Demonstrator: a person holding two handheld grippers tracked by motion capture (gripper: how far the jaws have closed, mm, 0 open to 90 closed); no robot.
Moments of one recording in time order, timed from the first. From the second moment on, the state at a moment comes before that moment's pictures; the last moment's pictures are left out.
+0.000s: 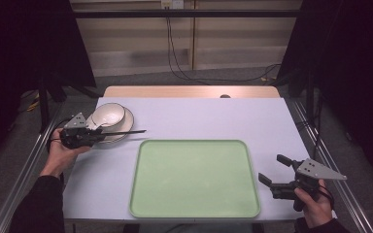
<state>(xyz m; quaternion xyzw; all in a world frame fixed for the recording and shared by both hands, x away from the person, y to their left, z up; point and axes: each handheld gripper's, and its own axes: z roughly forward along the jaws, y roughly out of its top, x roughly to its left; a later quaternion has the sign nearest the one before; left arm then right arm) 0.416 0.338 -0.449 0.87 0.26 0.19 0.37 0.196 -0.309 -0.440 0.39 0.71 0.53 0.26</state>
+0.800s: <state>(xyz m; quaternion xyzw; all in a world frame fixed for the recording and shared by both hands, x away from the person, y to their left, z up) 0.425 0.326 -0.448 0.90 0.24 0.14 0.34 0.196 -0.308 -0.441 0.40 0.71 0.52 0.25</state>
